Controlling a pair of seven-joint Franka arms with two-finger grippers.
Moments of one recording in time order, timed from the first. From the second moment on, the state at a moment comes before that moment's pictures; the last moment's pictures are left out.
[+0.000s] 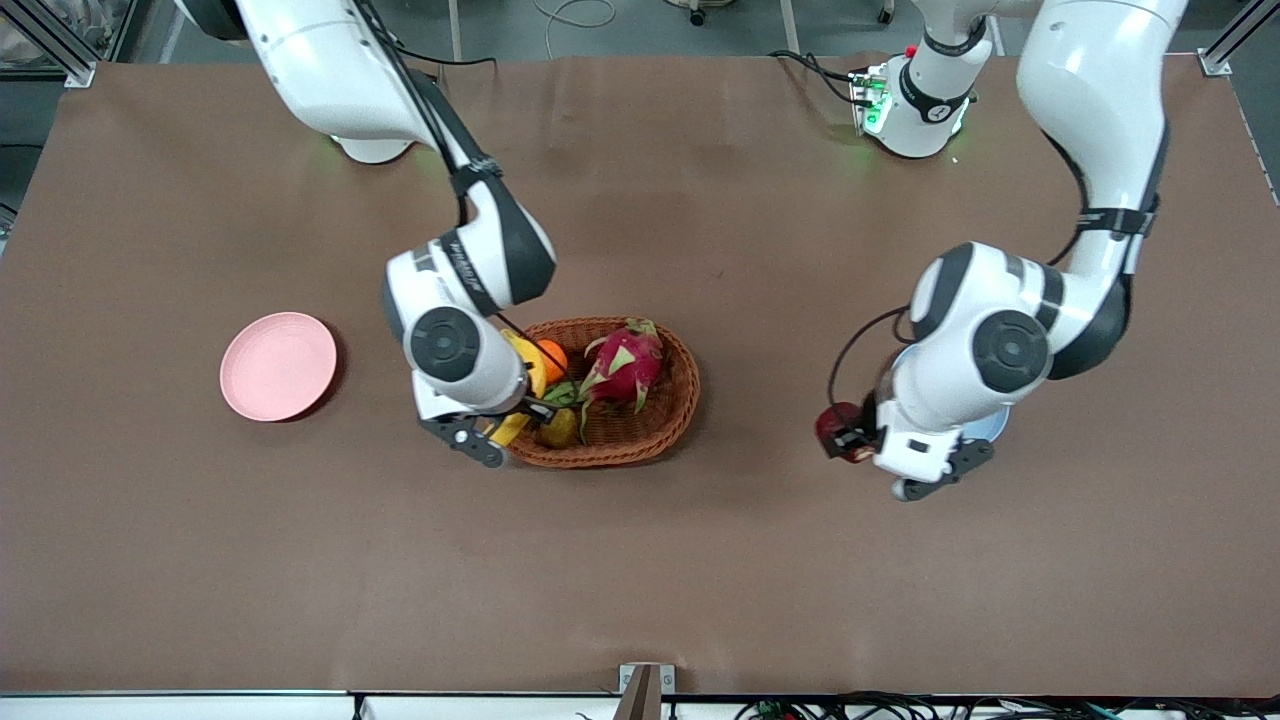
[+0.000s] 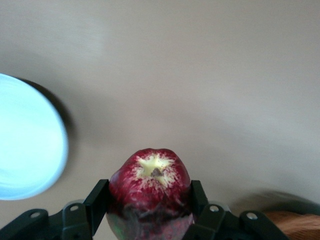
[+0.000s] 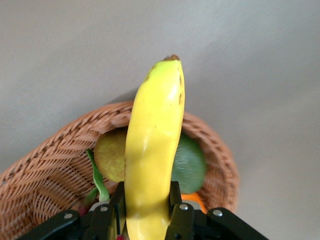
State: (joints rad) left arm -0.08 0.54 -0.26 -1.57 0.04 2.08 -0.76; right arm 0.58 0.62 -0.15 -1.40 0.17 1.91 0.92
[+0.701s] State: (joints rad) left arm 0.20 0.57 -0.26 -1.77 0.04 2.02 -0.42; right arm 0.35 0.48 -0.16 -1.54 0.16 1.78 0.51
